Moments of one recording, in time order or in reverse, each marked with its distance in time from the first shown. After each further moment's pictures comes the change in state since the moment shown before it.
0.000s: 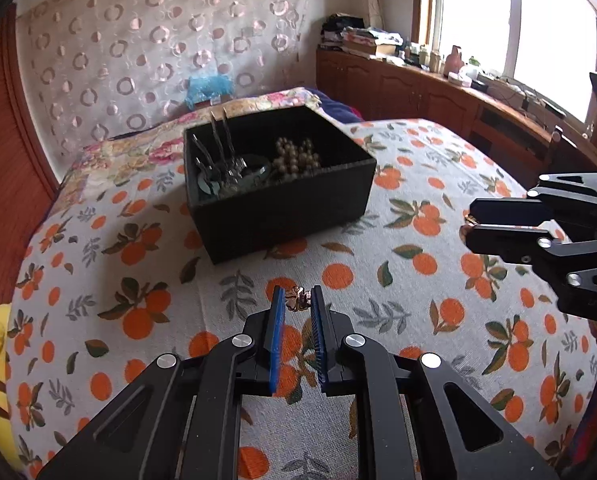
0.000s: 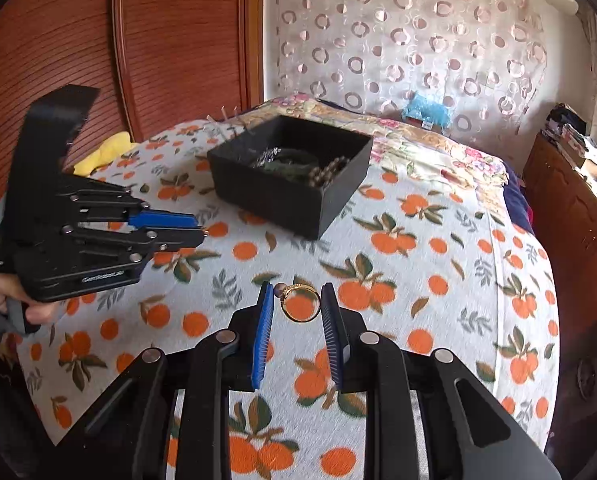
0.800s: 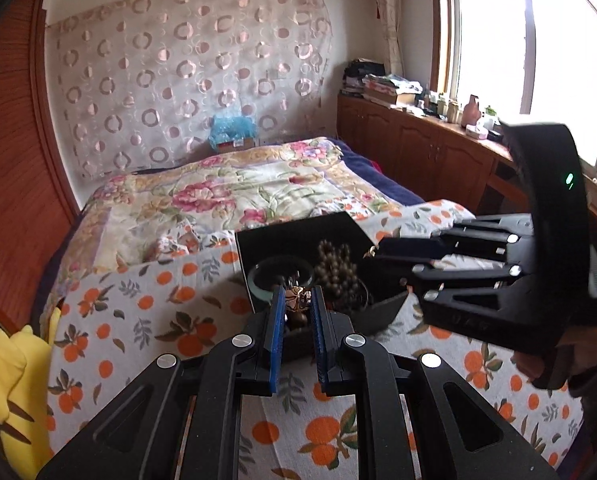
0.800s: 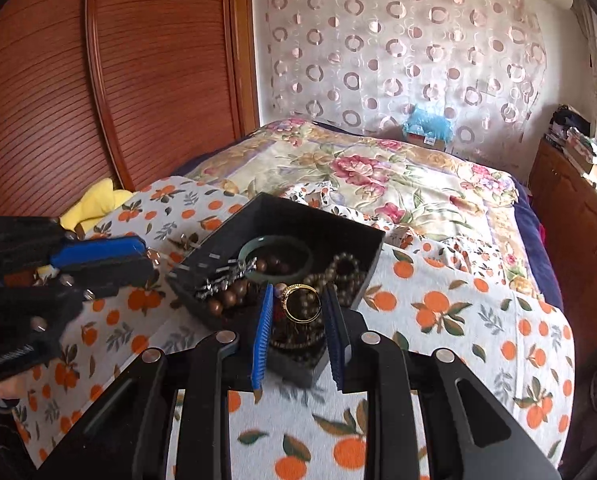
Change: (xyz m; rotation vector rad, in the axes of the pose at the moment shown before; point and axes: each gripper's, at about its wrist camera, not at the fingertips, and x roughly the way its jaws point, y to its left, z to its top) left arm -0.033 0.031 0.068 -0.054 -0.151 0.048; right arm 0.058 -0.019 0.094 0.057 -0.058 0.029
